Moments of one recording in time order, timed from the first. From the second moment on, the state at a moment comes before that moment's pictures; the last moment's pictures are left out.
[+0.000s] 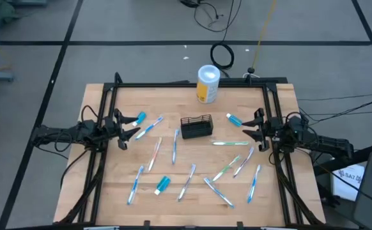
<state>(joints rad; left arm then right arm) -0.06 0.03 0.02 0.16 -0.32 0.00 -0.22 0.01 0.01 0.25 -0.21 0.11</state>
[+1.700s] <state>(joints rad) 0.17 0.91 0.52 -0.18 -0.38 -0.34 -0.22 0.27 0.01 0.53 0.16 -0.04</state>
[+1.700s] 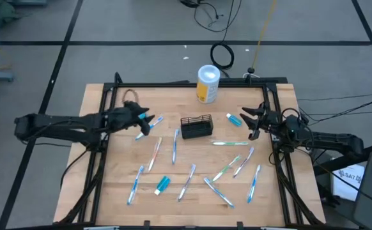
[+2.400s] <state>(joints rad) 0.35 1.45 0.63 -0.22 -0.18 -0.35 -0.22 0.27 0.01 0.53 0.16 -0.05</state>
